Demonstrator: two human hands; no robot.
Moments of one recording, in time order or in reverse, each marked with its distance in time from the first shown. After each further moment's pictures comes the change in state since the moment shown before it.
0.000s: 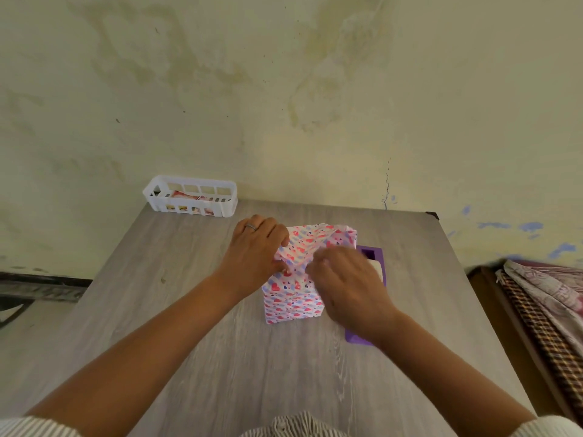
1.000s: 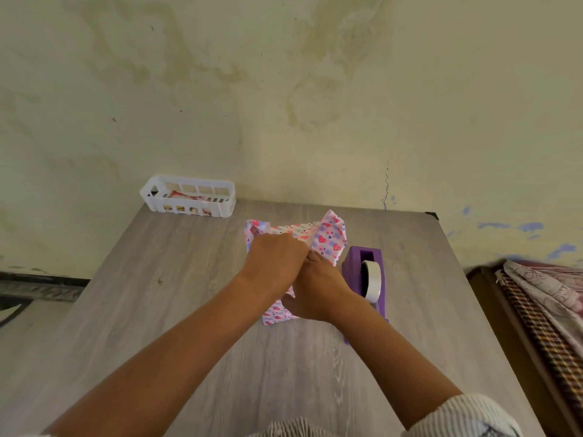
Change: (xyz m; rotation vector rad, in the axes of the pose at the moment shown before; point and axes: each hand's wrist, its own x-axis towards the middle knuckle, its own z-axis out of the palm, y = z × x) left_hand 0.034 0.058 -0.032 0.216 -0.529 -0.152; right_hand 0.028 0.000 0.052 0.094 -0.663 0.247
